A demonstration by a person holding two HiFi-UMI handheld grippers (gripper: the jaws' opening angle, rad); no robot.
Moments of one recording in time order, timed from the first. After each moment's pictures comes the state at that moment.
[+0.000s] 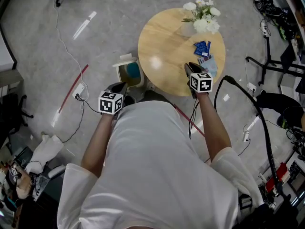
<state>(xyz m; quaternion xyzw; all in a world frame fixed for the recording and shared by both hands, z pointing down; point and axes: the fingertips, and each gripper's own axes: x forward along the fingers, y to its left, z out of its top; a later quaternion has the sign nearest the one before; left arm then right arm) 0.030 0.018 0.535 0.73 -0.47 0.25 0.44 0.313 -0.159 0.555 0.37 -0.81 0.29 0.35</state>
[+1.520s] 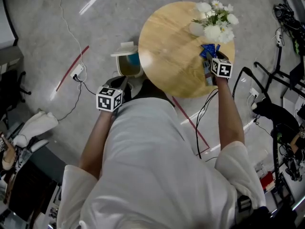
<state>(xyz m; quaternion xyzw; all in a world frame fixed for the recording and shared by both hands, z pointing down) 0.049 -0.007 0.551 0.68 -0.50 0.25 0.48 0.413 -0.299 0.629 0.38 -0.77 0.26 0.45</state>
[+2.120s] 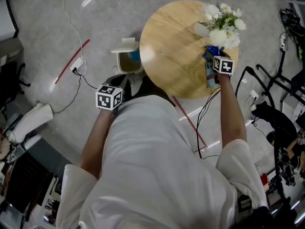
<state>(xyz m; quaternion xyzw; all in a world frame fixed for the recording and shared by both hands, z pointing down) 0.050 -0.010 0.561 0.65 -0.51 0.24 0.50 0.415 -0.313 0.669 0.35 -0.75 0.29 0.49</state>
